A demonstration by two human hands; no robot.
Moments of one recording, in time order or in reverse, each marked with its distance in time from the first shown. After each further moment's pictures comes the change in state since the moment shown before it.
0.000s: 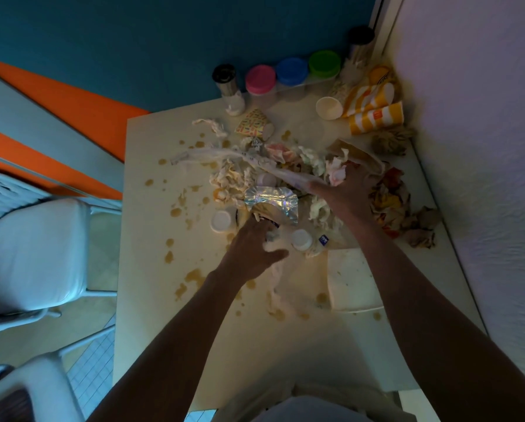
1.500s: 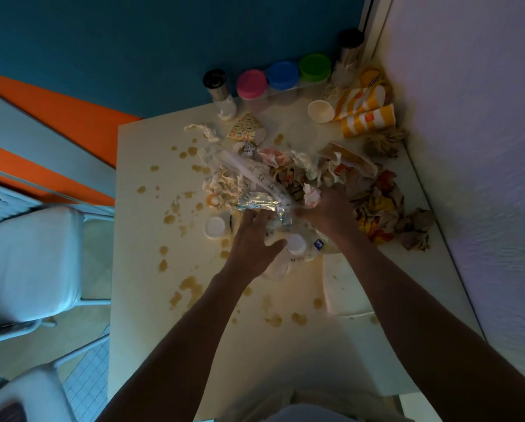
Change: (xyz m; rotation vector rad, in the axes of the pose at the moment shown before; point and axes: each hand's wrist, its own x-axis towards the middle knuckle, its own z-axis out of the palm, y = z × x) left_hand 0.018 0.014 0.008 -0.107 0.185 0.049; right_hand 0.003 0.029 0.017 -0.498 -0.175 -0.051
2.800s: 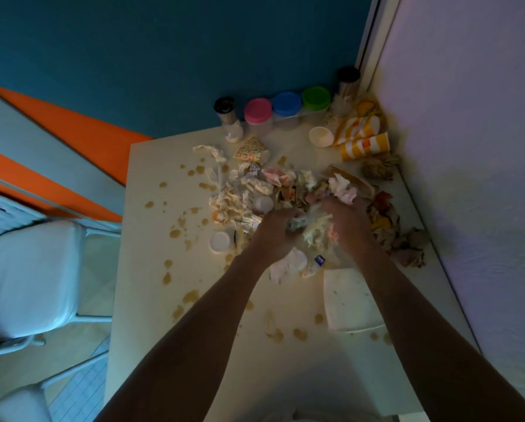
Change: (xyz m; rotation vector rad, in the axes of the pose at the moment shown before) left_hand 0.038 0.049 -0.013 -0.080 -0.098 0.099; right_hand -0.022 -0.022 -0.040 0.907 0.078 0.080
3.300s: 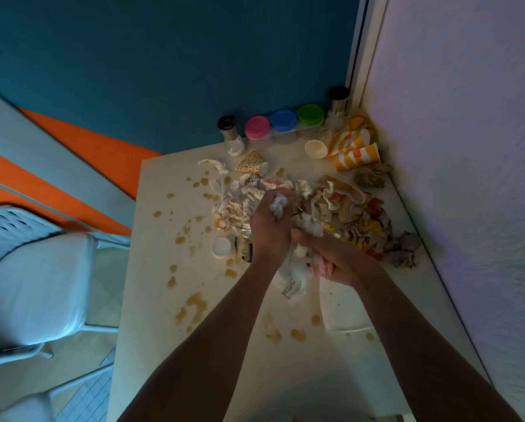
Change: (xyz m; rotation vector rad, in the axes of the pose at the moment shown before) left_hand -0.027 0.066 -0.007 -0.612 0.507 -0.084; right_hand -0.064 -0.013 -0.012 0.390 -0.720 0.357
